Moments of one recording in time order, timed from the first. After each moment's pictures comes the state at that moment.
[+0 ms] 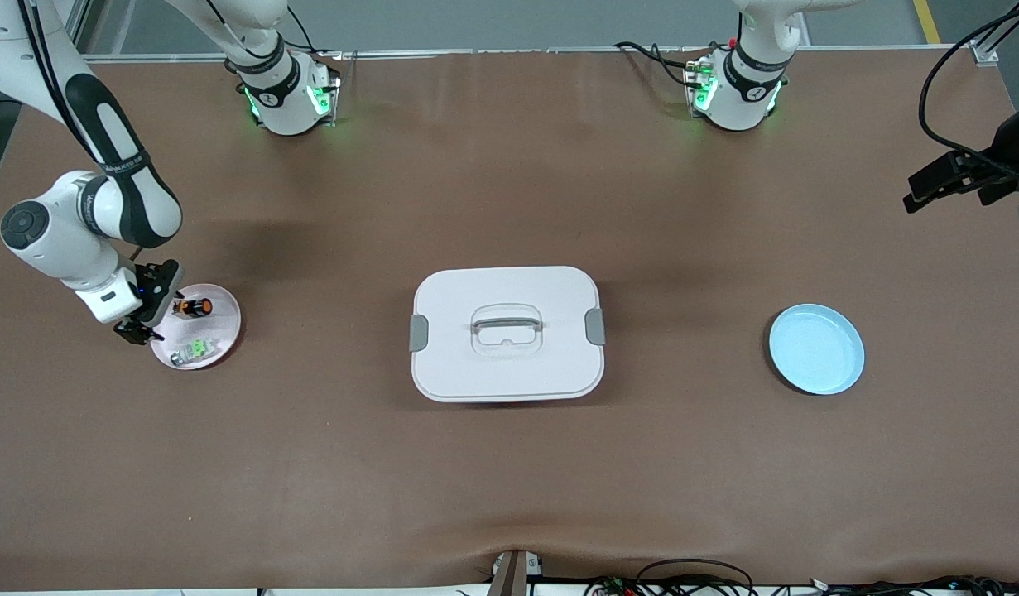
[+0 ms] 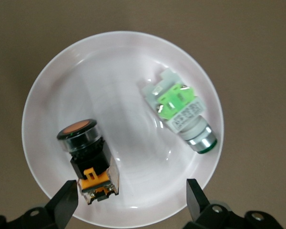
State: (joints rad) left arm 0.06 -0.04 -0.06 -1.61 0.00 1.52 -0.09; right arm -0.35 0.35 0.05 -2.27 -0.06 2.72 -1.52
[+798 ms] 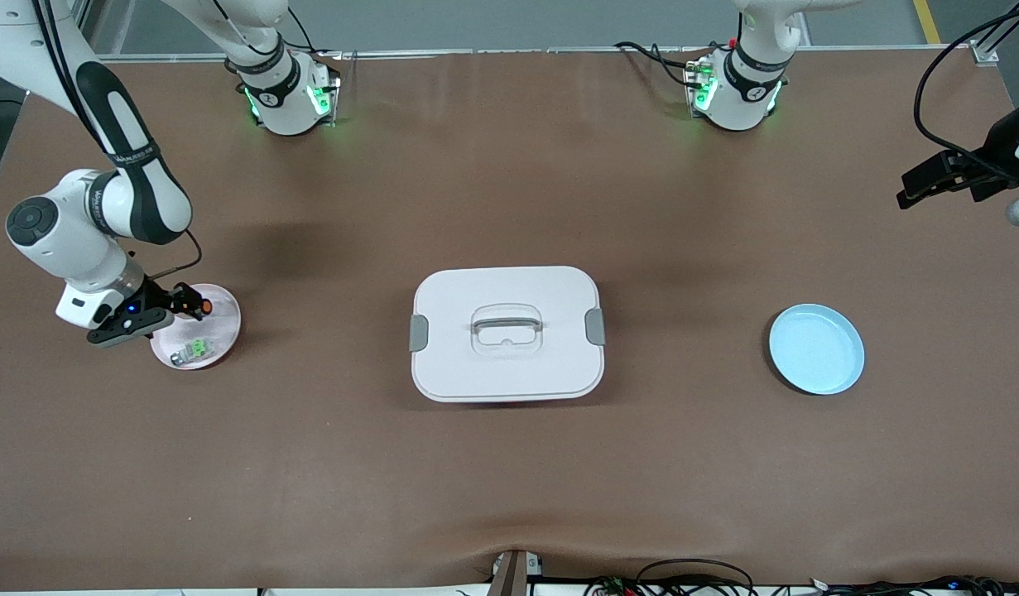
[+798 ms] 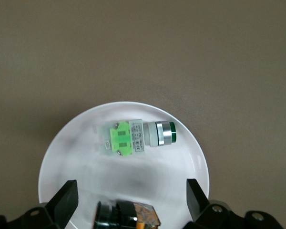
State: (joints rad) left arm 0.06 -0.04 -0.06 -1.60 0.00 1.49 -0.09; right arm -0.29 0.31 0.07 -2.26 -0.06 2.72 -0.45
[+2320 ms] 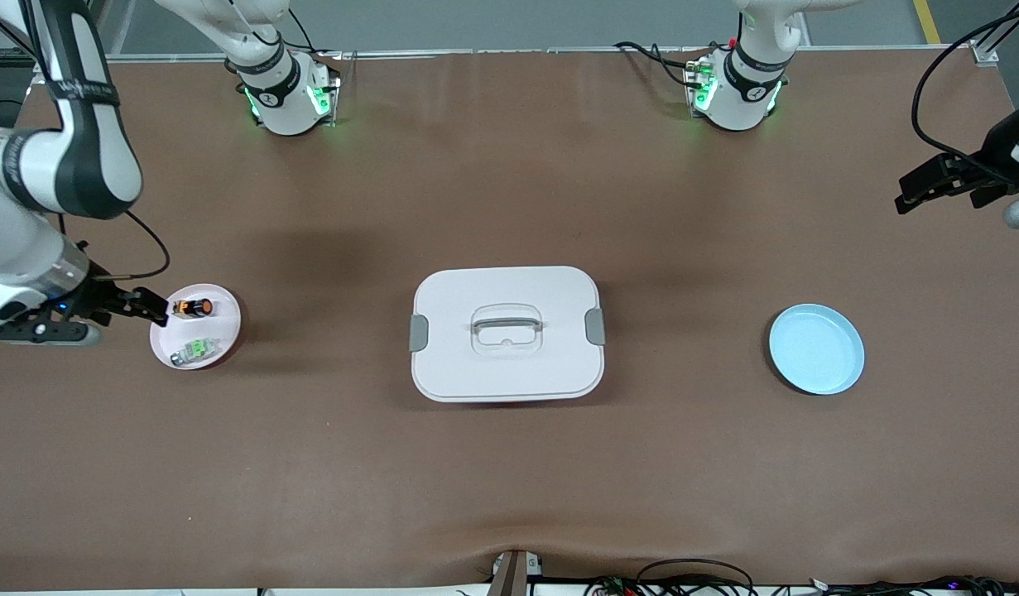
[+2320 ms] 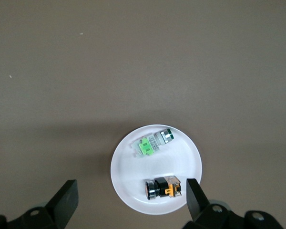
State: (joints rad) left arm 0.06 -0.03 -0.09 -1.58 0.01 1.51 -0.08; right arm -0.20 0.12 0.07 -1.97 -0.06 2.18 -0.07
